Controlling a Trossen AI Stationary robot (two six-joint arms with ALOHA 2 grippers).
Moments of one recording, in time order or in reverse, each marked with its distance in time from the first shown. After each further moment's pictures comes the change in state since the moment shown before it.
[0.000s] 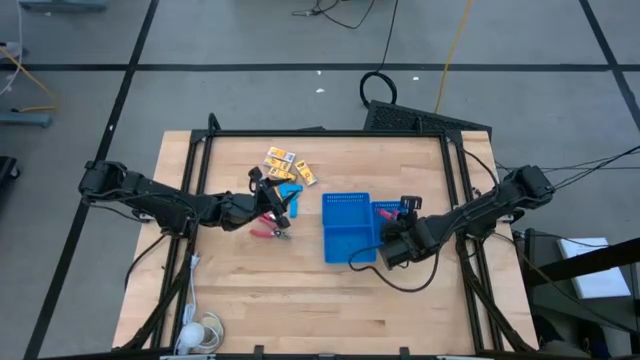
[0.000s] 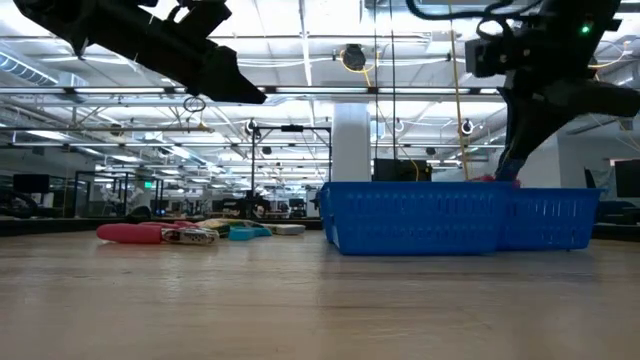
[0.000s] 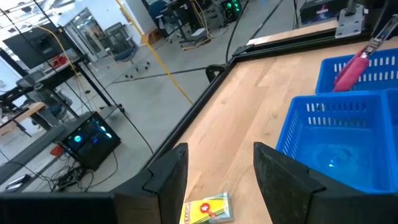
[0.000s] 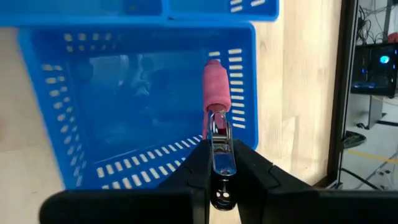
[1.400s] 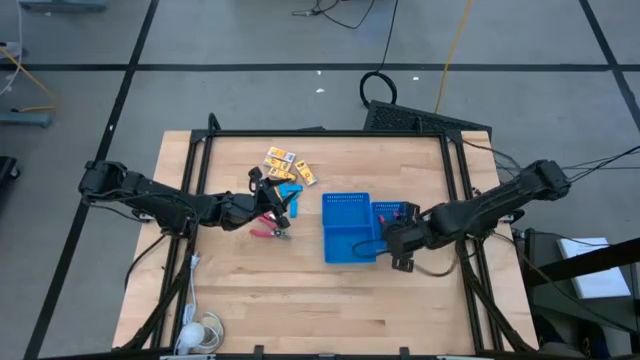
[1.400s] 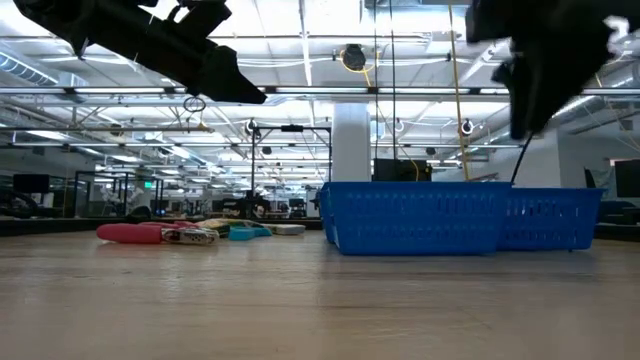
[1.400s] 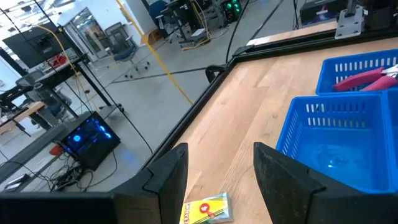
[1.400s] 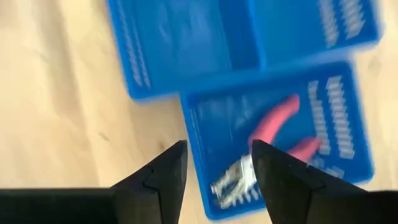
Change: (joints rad) left arm -0.003 0.000 0.000 -0.001 0.002 -0.023; right arm -0.022 -0.198 -0.014 0.273 -0.351 0.057
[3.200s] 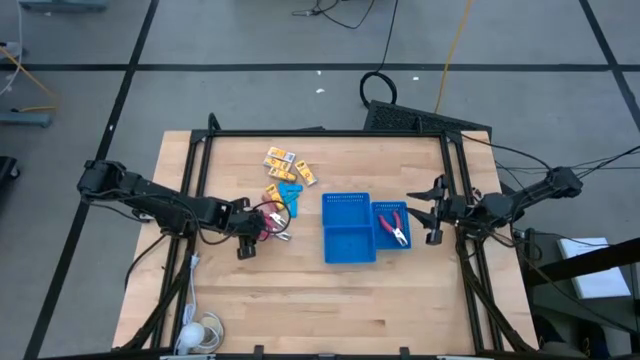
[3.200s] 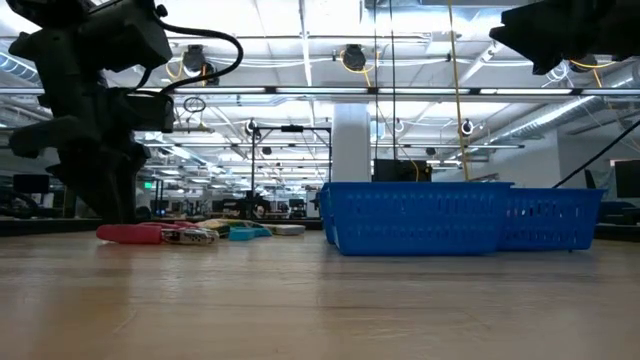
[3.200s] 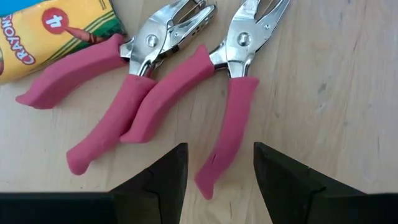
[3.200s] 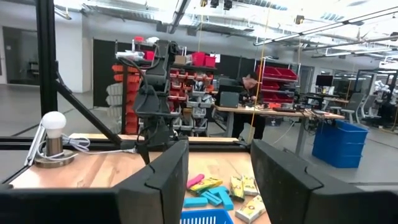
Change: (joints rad) left arm -0.042 -0.009 -0.007 -0.959 0.568 -0.509; right arm 0.030 -1.020 -0.870 1.331 0.330 -0.716
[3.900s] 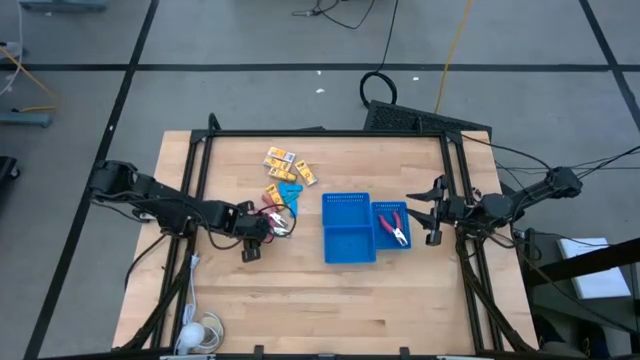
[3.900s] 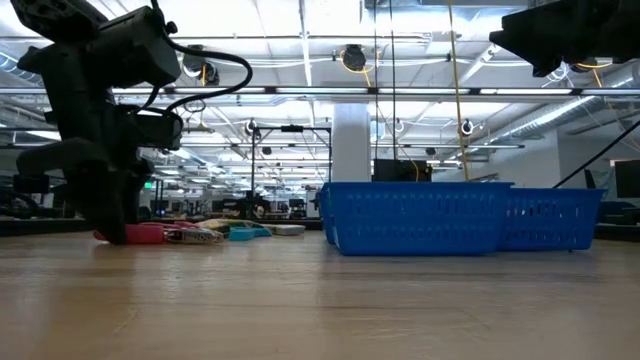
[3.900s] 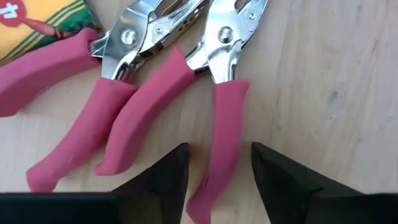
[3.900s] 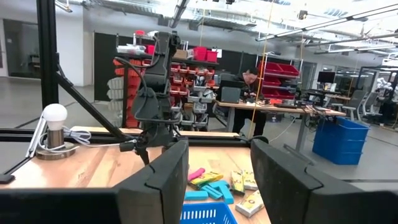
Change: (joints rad) left arm 0.000 0.135 0.002 0.035 0.022 -0.020; right arm 0.000 -0.002 0.000 -0.030 -0.001 0.005
